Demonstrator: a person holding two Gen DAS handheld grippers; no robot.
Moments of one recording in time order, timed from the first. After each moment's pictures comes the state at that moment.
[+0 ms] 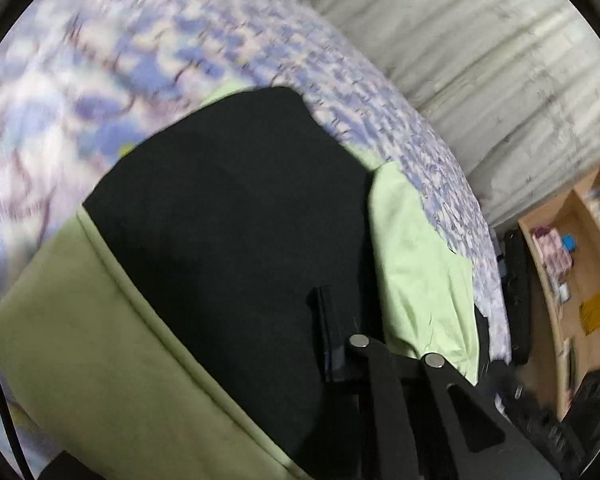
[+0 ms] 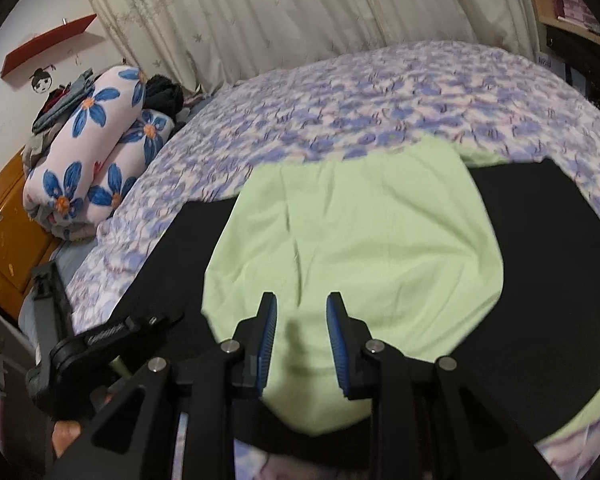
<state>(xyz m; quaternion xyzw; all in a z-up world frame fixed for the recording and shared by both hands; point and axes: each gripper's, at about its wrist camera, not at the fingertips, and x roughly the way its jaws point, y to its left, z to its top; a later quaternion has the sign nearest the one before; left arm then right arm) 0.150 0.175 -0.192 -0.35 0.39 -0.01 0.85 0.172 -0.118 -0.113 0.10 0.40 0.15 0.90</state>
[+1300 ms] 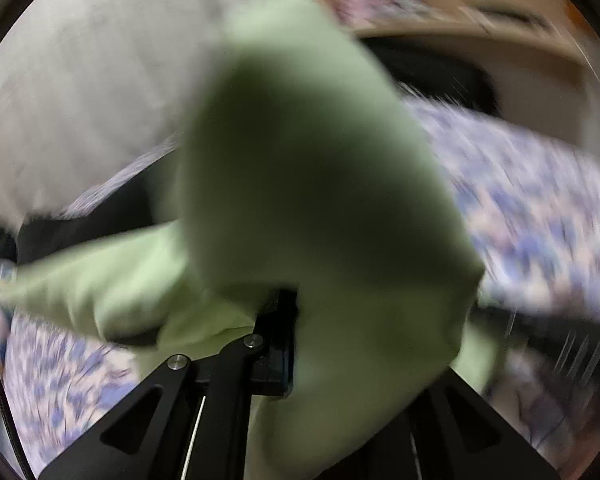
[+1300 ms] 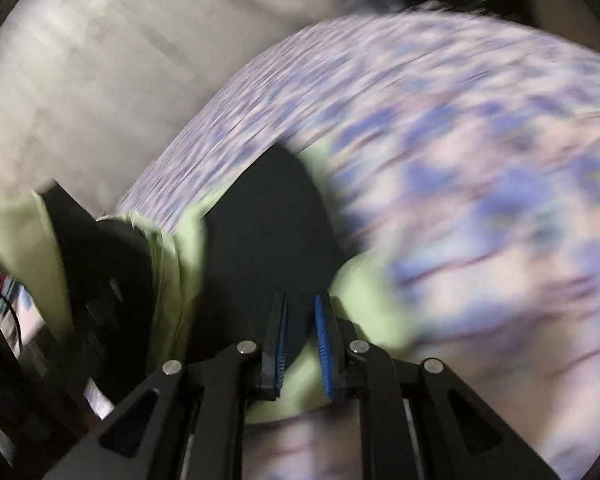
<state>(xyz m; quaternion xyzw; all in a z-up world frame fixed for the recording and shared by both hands) 0.121 -0.241 -0.109 0.24 0.31 -0.24 0.89 0.077 -0.392 -0.142 0.33 0.37 -0.08 0.87</state>
